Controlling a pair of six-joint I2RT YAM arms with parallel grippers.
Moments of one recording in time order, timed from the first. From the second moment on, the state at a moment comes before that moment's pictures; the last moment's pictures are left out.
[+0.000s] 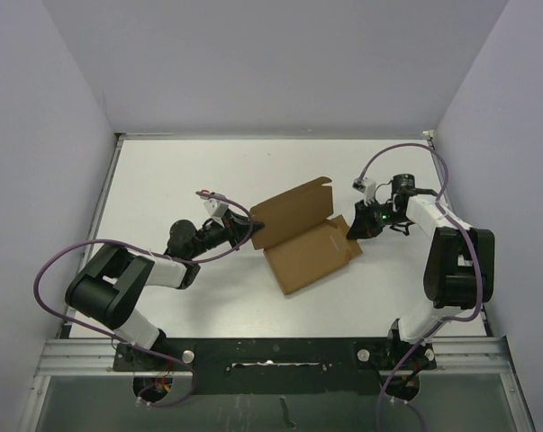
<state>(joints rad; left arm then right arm) -0.48 1.58 0.42 1.31 0.60 -0.41 -0.05 1.67 1.07 -0.70 -0.78 -0.56</state>
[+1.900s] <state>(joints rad) -0.41 1.59 0.56 1.24 0.82 -0.34 -0.20 1.67 1.08 -0.63 -0.98 -0.45</state>
